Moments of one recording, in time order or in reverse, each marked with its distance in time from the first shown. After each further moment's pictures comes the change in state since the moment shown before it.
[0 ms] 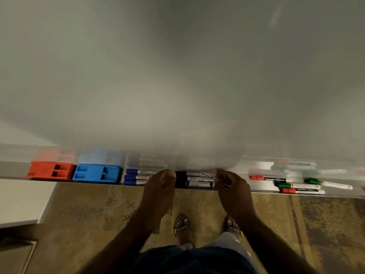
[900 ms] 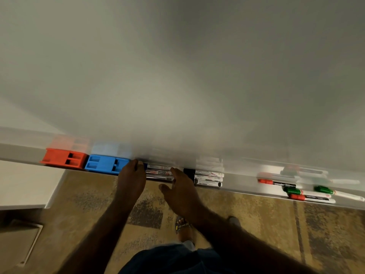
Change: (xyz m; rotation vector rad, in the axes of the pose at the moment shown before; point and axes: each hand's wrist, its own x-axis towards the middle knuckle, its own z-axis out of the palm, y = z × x) left_hand 0.031 -0.037 -0.070 -0.001 0.292 -0.183; right_hand -0.031 -0.073 0.123 -0.115 -0.420 -0.075
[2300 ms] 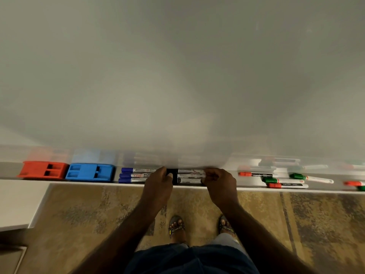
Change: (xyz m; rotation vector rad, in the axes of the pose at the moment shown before) left_hand -0.055 0.027 0.081 0.137 -0.279 0.206; right_hand -0.012 0.100 -0.110 0.045 0.462 0.087
